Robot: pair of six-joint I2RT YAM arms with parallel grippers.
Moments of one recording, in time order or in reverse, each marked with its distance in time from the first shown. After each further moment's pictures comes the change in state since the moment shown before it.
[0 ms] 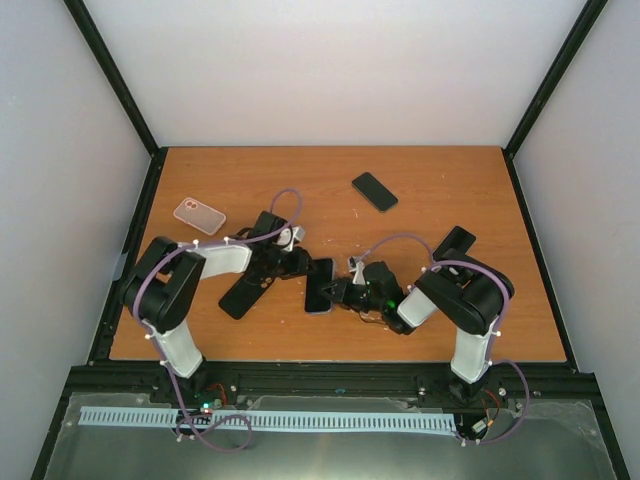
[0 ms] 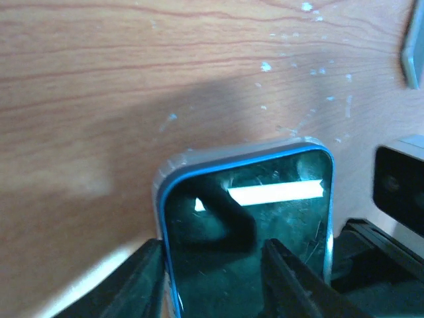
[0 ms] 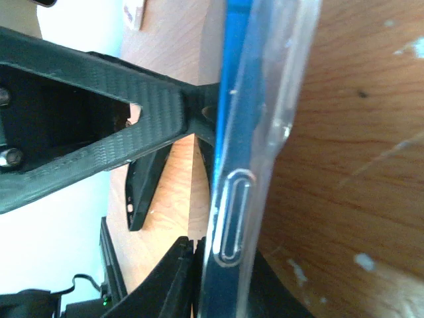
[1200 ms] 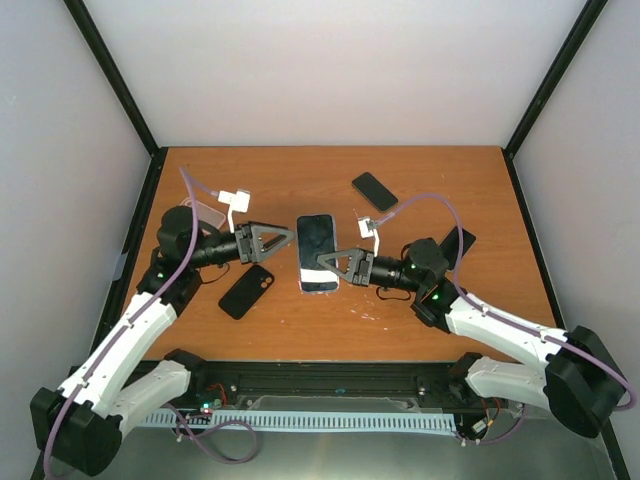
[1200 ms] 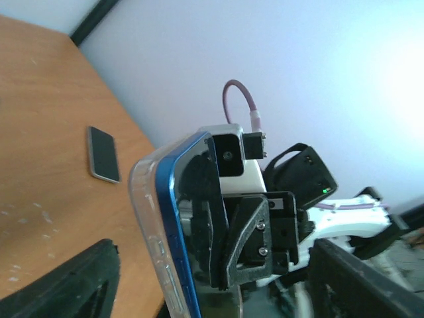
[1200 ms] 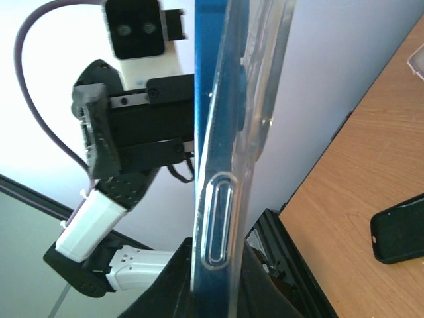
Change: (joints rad) left arm 0.140 -0.881 -0.106 0.145 0.339 -0.212; right arm -0.009 -0.736 0.126 -0.309 -0.256 -0.014
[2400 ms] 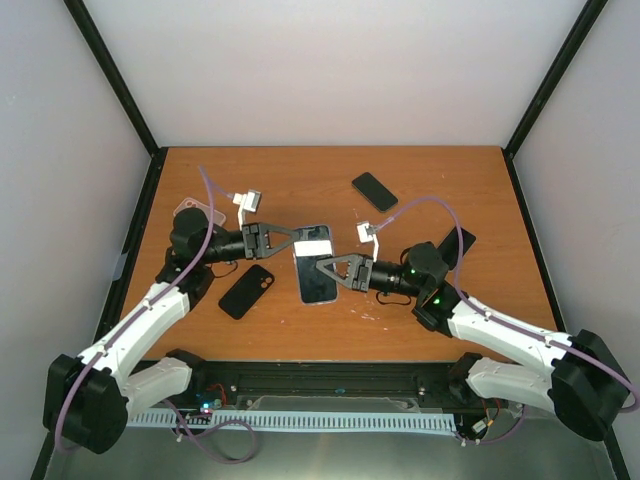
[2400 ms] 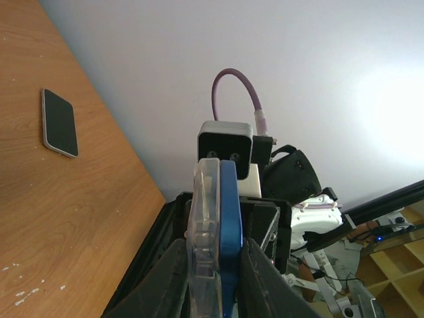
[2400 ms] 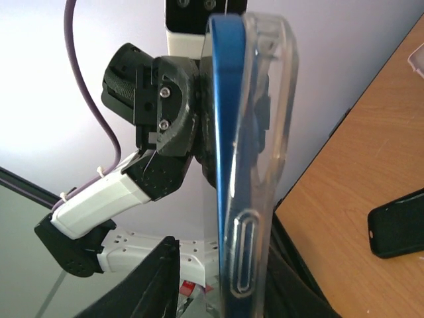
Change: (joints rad) left arm 0.000 0.130 -0.117 0.380 0.141 -0.307; right arm 0.036 -0.037 -0.014 -0.033 0.014 -0.042
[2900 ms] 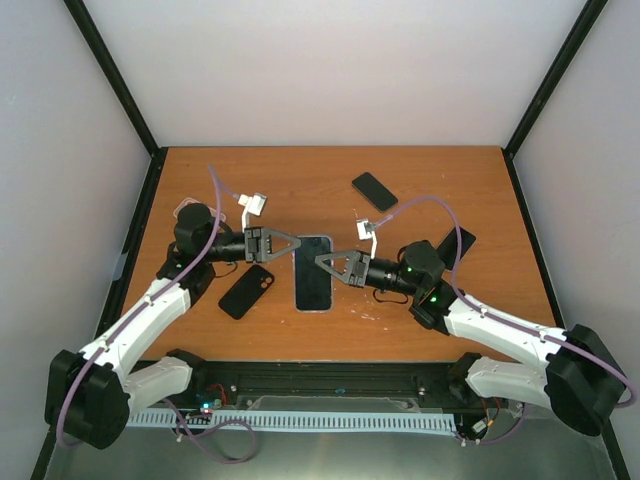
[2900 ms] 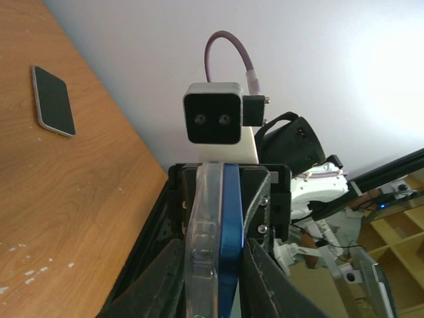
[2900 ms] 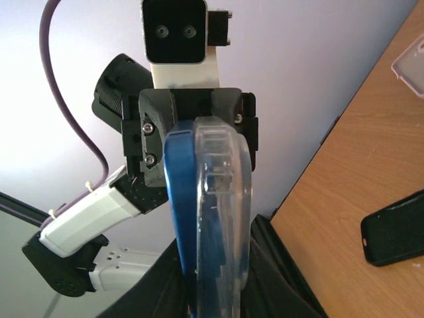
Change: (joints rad) left arm 0.000 0.028 0.016 -0.066 0.096 0.109; right arm 0.002 0.023 0.006 0.007 0.065 0.035
